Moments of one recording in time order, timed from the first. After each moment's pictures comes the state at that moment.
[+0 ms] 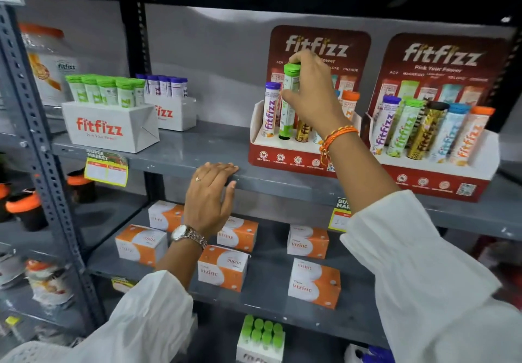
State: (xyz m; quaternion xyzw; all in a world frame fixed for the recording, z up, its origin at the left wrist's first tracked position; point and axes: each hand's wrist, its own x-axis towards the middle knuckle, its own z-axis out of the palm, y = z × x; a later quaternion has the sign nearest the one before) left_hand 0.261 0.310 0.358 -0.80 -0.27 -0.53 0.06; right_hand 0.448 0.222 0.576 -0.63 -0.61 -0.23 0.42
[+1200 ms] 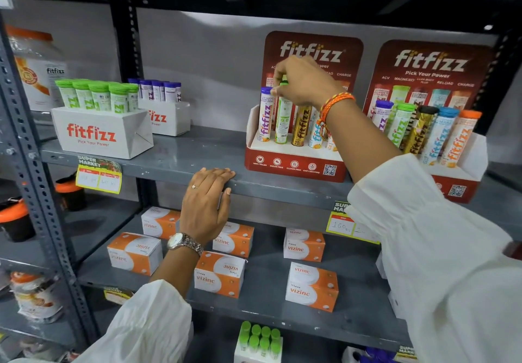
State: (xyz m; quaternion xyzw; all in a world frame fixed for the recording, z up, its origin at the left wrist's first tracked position) left_hand 0.263 0.317 0.349 -0.81 -0.26 -0.52 0.05; right_hand 0.439 0.228 0.618 -0.72 -0.62 -0.17 0.24
